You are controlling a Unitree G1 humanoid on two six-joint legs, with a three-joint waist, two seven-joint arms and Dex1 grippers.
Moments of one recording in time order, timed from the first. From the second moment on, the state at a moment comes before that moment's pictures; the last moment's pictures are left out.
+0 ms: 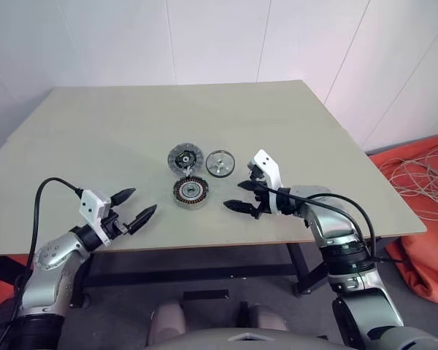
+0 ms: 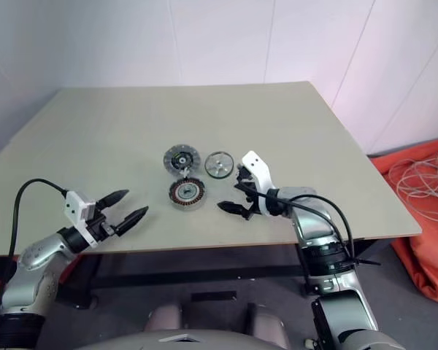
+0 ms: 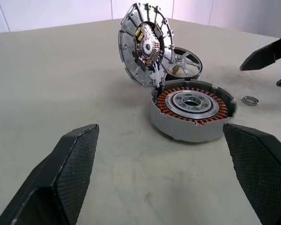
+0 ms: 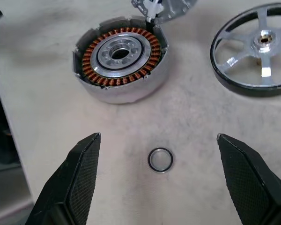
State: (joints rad) left arm 0.06 0.50 0.19 0.03 -0.46 0.03 -0.86; right arm -0.42 -0.28 0.12 0.03 0.01 0.68 0.96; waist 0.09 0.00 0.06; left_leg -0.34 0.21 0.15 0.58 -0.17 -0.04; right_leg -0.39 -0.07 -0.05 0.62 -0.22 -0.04
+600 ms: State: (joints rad) left arm 0.06 0.51 0.20 0.03 -0.46 0.04 -0.85; right arm -0.39 -0.31 0.20 0.16 0.02 0.50 0.88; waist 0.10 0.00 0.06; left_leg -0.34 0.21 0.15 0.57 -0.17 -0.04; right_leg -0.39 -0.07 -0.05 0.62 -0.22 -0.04
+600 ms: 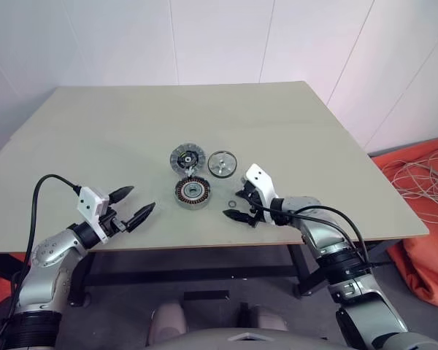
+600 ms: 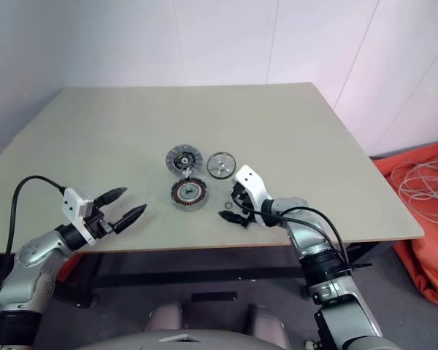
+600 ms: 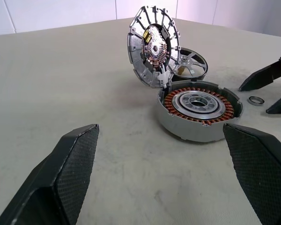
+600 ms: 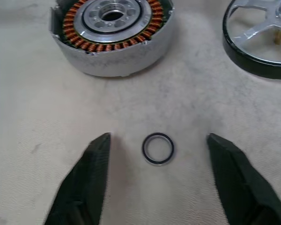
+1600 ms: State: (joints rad) left arm 0.10 0.52 0.21 0.02 -0.44 0.04 -0.82; right arm -0.62 -0.30 0.27 -0.02 0.14 0.77 0.93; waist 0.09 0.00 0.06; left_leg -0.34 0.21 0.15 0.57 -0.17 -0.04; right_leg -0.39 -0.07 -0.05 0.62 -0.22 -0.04
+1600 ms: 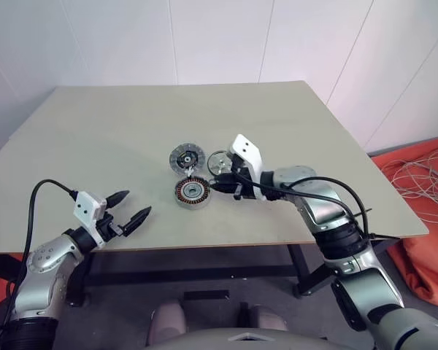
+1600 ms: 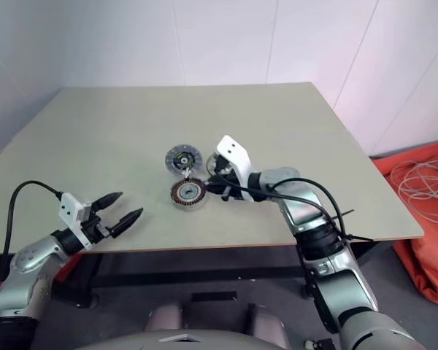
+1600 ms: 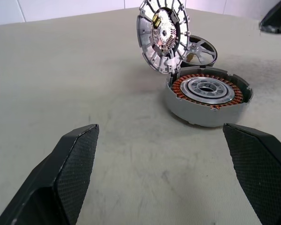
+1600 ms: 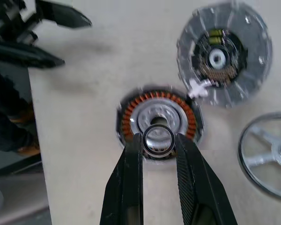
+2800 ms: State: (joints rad) left arm 0.12 0.50 0.22 -0.01 -0.44 0.03 -0.82; right arm -0.77 -0.12 0.38 0.43 0.06 0.63 0.78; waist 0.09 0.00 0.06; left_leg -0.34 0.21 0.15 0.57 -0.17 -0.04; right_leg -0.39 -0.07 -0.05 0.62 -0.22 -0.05
